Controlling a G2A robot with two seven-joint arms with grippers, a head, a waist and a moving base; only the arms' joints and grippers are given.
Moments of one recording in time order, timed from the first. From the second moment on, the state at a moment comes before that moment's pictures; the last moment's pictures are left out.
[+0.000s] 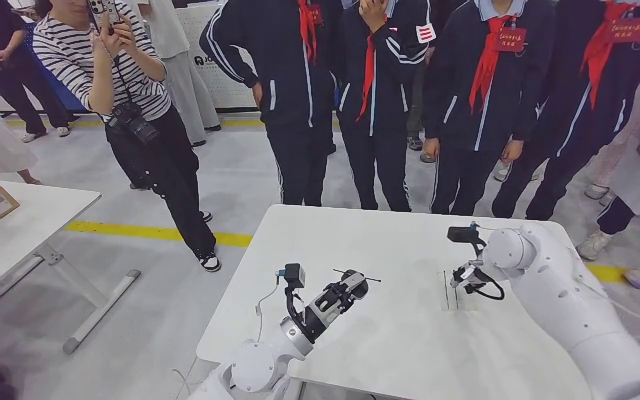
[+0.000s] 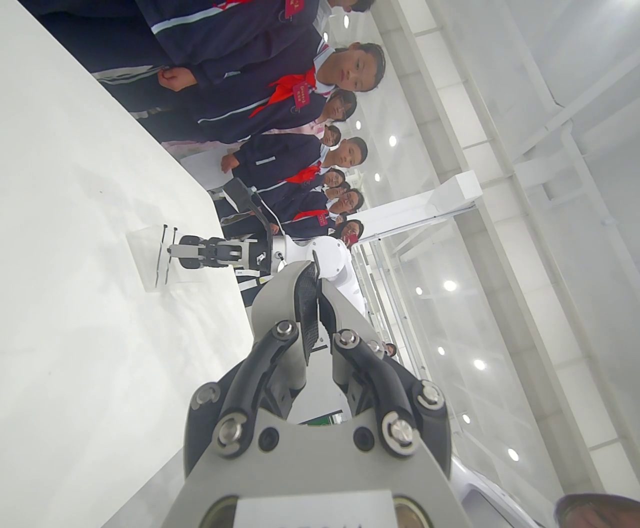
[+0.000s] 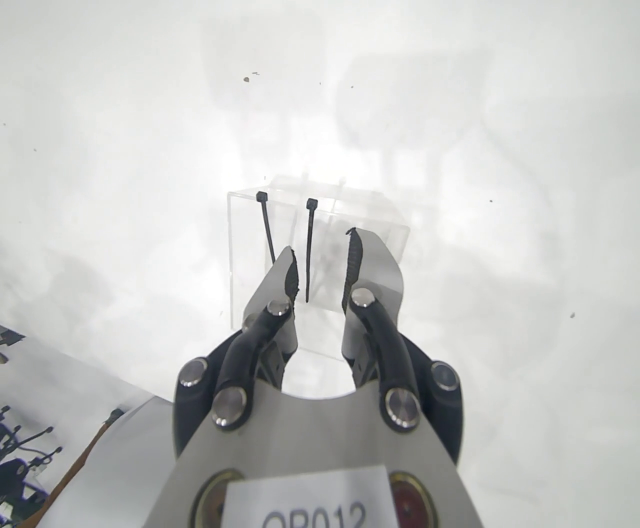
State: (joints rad) left arm 1.64 -1.14 -1.17 -1.88 -0.28 -0.22 -0.18; right arm -0.49 -1.29 0.63 -0.70 -0.51 0.00 1.20
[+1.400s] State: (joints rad) left arm 1.64 -1.14 -1.17 -1.88 -0.28 -0.22 -0.18; right arm -0.48 -1.30 0.69 -0.64 -0.54 -0.14 1.14
